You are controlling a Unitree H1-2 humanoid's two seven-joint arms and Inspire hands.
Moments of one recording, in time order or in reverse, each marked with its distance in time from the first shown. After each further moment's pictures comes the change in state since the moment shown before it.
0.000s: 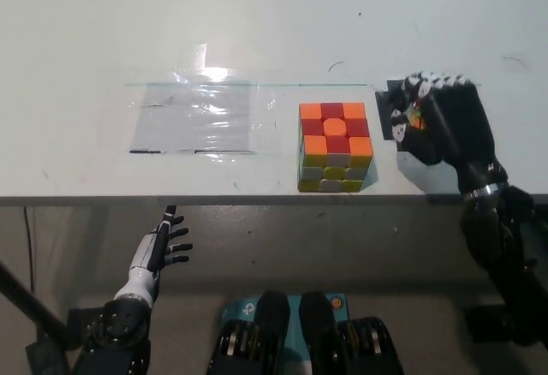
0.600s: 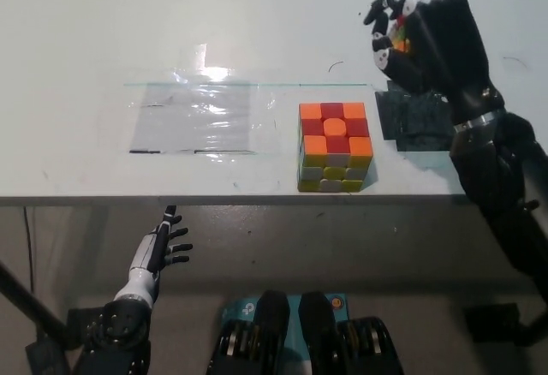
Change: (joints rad) left_arm 0.001 -0.001 0.002 0.005 0.000 -0.009 0.000; right_arm -0.145 0.018 -0.014 -0.088 -0.001 0.017 0.106
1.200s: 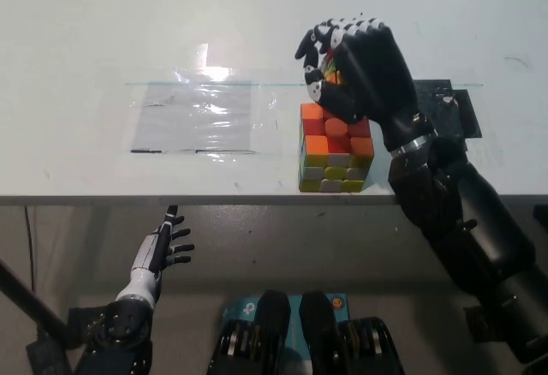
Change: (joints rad) left_arm 0.001 -0.004 0.001 -0.002 0.001 0.001 0.002; right_arm 0.028 0.120 0.049 0.040 -0.010 -0.007 0.012
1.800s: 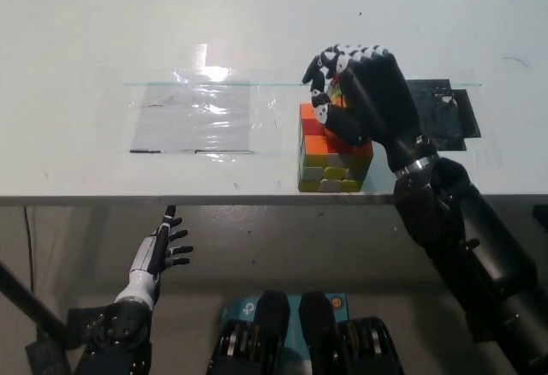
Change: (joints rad) left_arm 0.000 0.000 0.010 0.012 -0.001 -0.004 -0.001; right_arm 0.059 -0.001 -0.004 0.003 0.000 0.000 -0.001
